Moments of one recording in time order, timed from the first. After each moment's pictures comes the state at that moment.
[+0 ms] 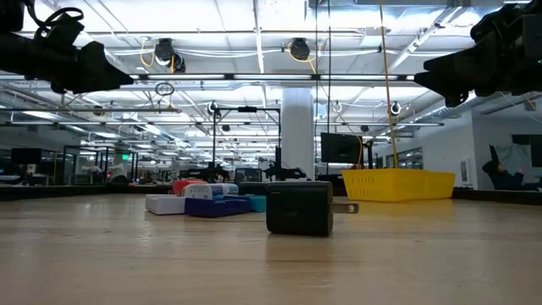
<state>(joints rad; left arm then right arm) 0.16 0.01 0.13 -0.05 -0.72 0.10 -0.01 0.01 0.02 0.08 0.10 0.02</state>
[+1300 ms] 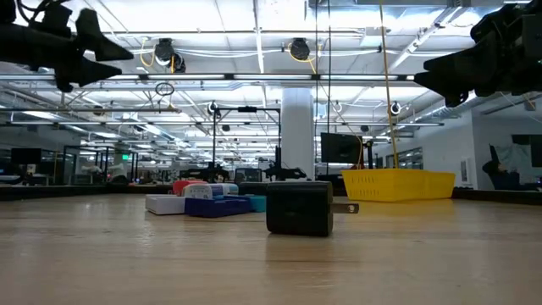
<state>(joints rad) 0.16 0.01 0.13 0.13 -0.73 -0.06 -0.01 0.01 0.02 0.08 0.10 0.02</state>
